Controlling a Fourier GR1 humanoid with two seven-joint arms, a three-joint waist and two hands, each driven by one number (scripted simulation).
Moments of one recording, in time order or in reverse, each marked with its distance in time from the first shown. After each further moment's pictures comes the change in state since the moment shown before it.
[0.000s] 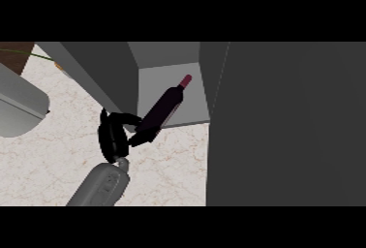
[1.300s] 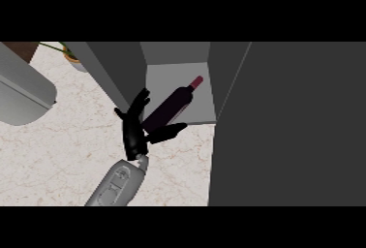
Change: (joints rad) left arm -0.032 -0.100 -0.035 -0.110 0.461 -0.047 -0.156; right arm 0.032 0.006 0.010 -0.012 0.003 -0.030 0.003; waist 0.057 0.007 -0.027
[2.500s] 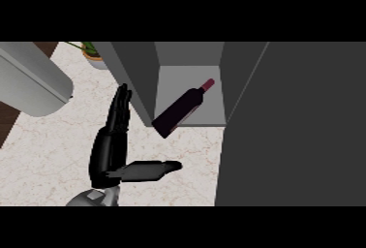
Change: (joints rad) left arm 0.226 0.132 -0.071 -0.511 0.275 -0.391 -0.336; right arm 0.029 -0.041 -0.026 -0.055 0.055 -0.073 0.049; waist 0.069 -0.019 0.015
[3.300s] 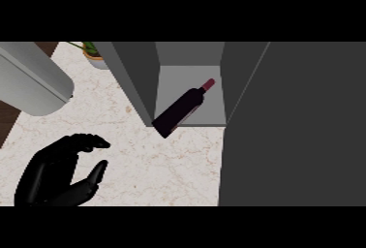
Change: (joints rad) left arm 0.237 0.231 0.180 -0.197 0.283 -0.418 -0.071; right arm -0.010 -0.156 -0.001 -0.001 0.013 0.162 0.034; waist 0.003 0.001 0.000
